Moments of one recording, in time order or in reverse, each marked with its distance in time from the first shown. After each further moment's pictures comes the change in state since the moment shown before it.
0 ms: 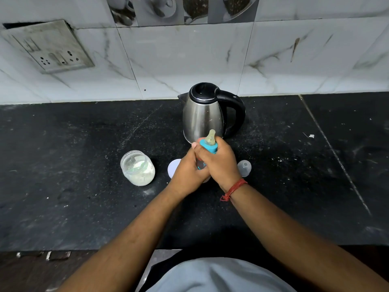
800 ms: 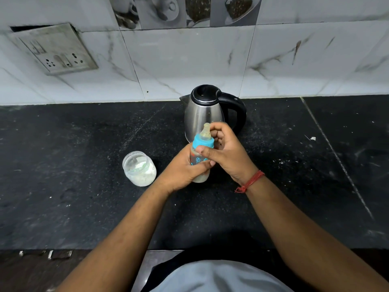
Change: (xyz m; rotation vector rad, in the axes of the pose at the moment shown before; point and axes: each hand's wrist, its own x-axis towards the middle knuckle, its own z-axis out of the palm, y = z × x) left_hand 0.007 0.019 -0.033 -0.246 -0.237 -0.062; right_hand 0.014 -0.022 -0.031 0.108 -0.346 -0.164
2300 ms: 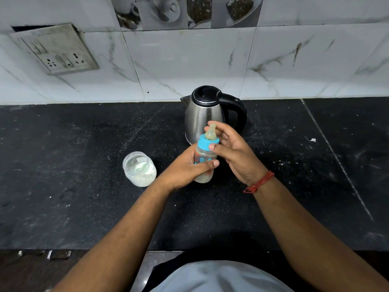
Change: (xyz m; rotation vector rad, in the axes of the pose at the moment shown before) left_hand 0.003 0.005 0.002 -0.070 -0.058 -0.076; right_hand -0.005 -0.009 -0.014 0.153 -0.077 0.092
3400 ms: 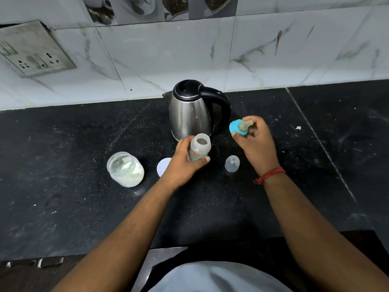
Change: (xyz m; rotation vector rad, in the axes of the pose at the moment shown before) left_hand 0.025 -0.035 0.026 0.249 0.241 0.001; right_hand -0.017 0.014 -0.079 -0.371 0.590 -0.078
